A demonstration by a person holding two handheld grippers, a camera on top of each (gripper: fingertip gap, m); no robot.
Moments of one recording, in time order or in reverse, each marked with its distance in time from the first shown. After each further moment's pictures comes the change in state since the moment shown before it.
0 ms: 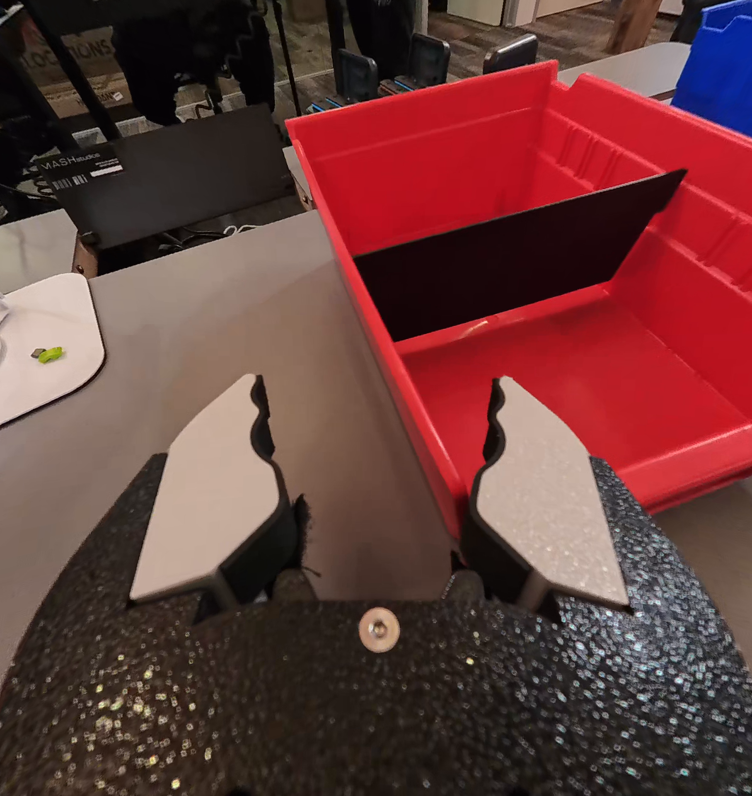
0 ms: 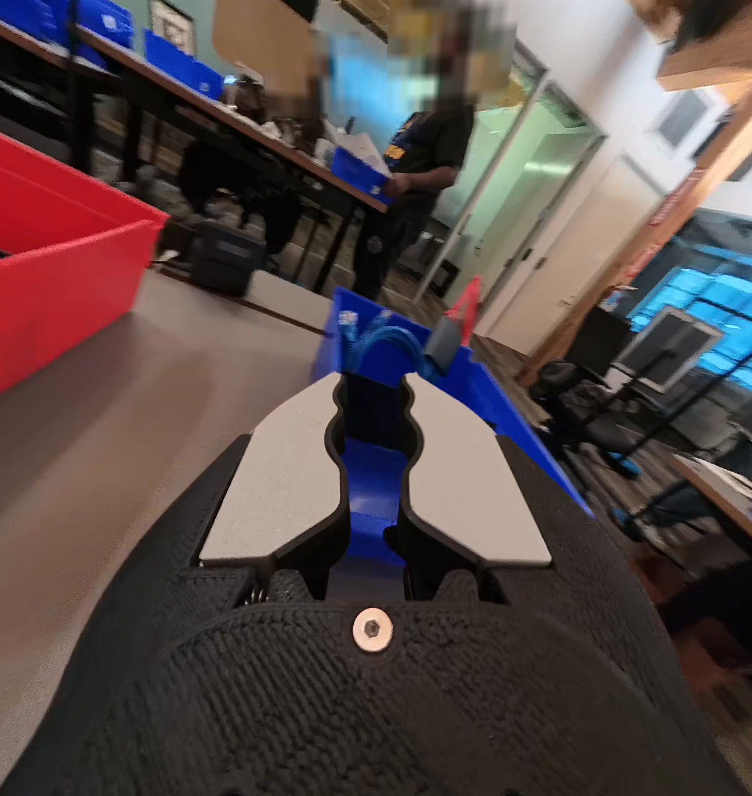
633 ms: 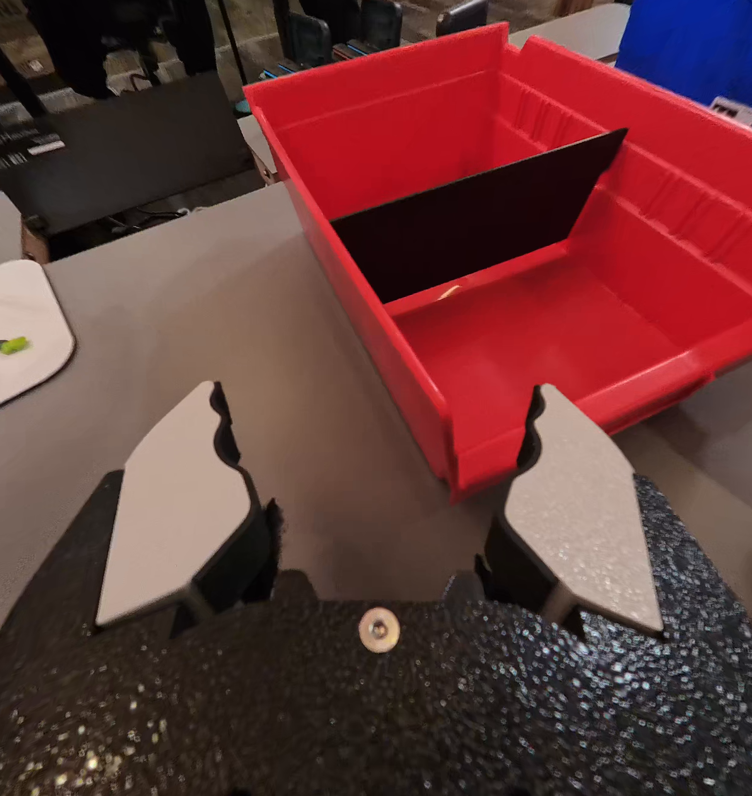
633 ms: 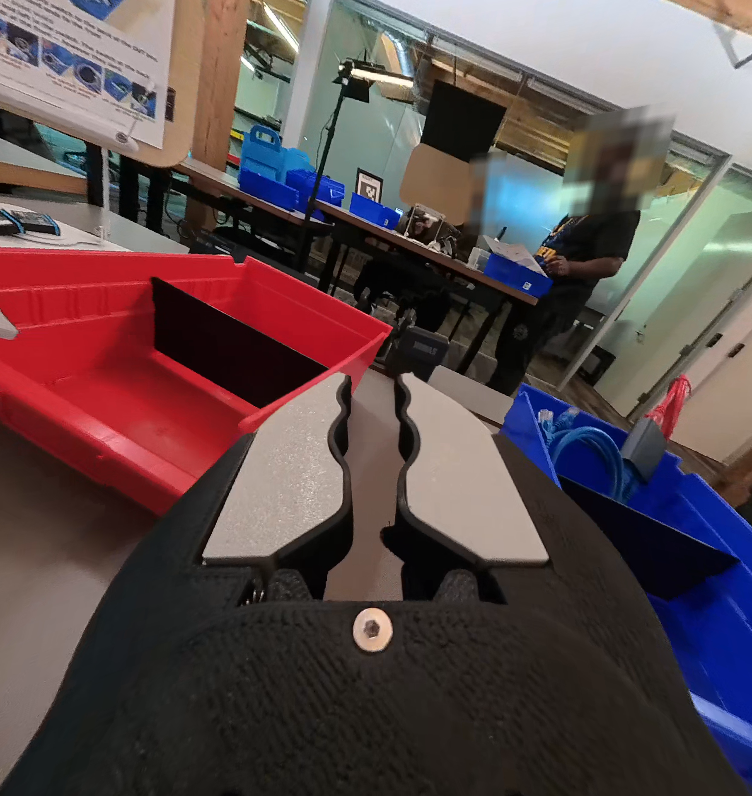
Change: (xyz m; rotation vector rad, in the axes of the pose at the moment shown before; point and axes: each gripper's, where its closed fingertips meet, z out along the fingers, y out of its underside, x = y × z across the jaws) left arm 0.006 0.011 -0.020 -0.050 0.106 0.022; right arm -0.117 -0.060 -0.029 0.229 -0.364 0.114
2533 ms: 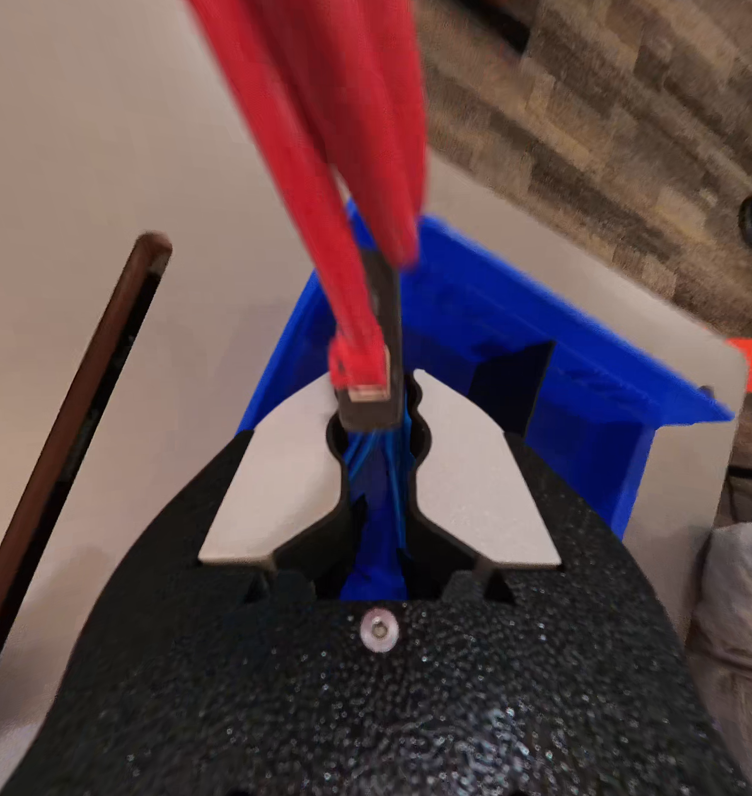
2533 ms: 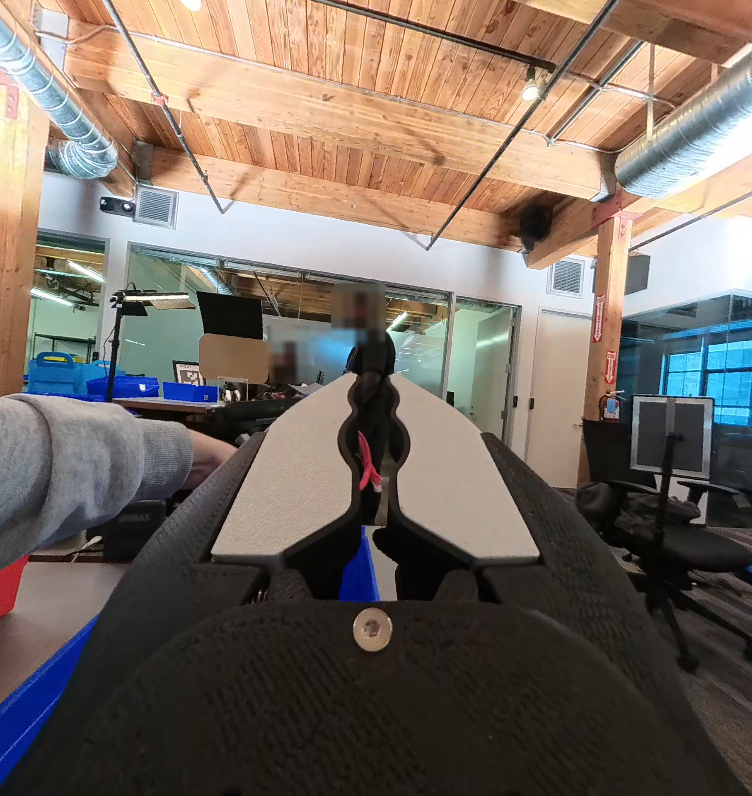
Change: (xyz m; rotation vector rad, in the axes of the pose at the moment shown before) left arm 0.374 -0.240 0.357 -0.588 0.766 0.212; right arm 0.326 -0.031 -0.105 0.407 0.454 0.137
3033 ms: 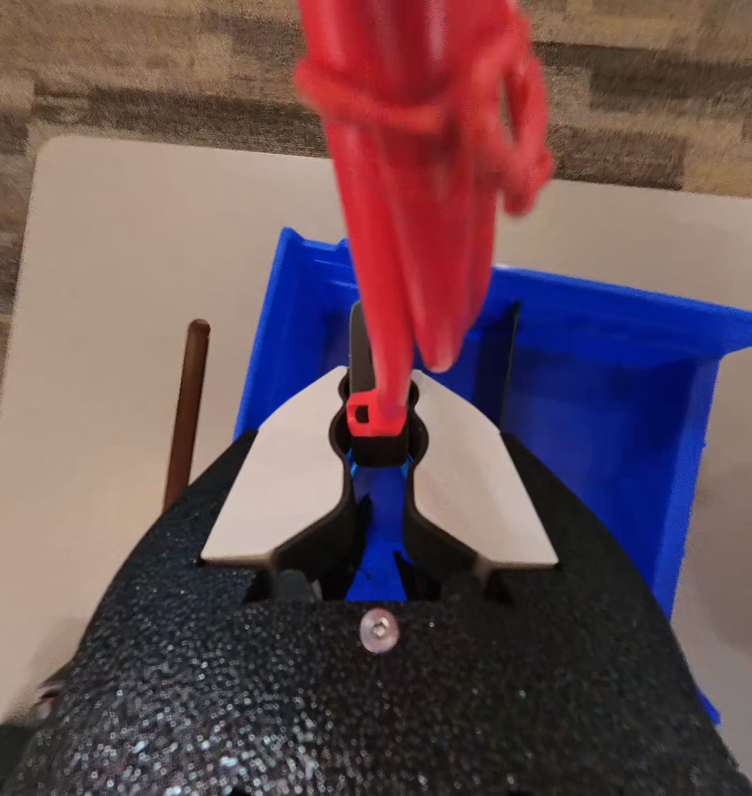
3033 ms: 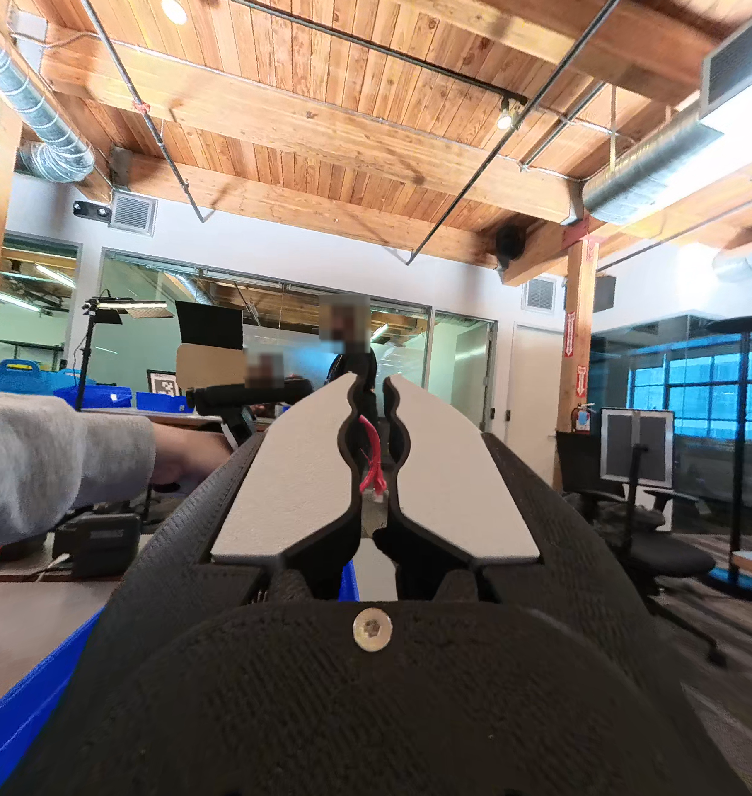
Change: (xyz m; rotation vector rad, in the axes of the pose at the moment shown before) left arm 0.040 -0.011 -0.023 0.006 -0.154 0.374; right arm 0.008 -0.014 -0.007 0.033 0.045 -0.038
